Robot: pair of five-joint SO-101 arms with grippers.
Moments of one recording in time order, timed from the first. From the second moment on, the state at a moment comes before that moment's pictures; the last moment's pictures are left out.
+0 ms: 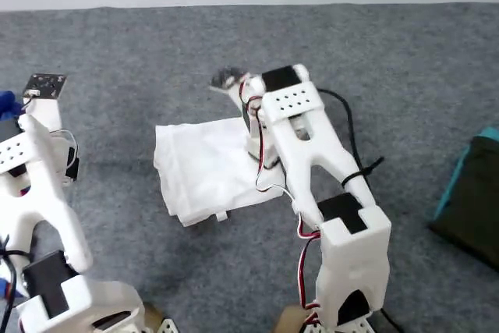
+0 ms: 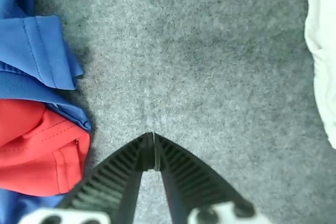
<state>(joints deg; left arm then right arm) -32.9 -2.0 15.8 80.7 -23.6 -23.6 24.4 -21.3 94.6 27.7</state>
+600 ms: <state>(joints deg) -32.9 -2.0 15.8 80.7 -23.6 -25.8 36.1 -21.7 94.1 25.7</state>
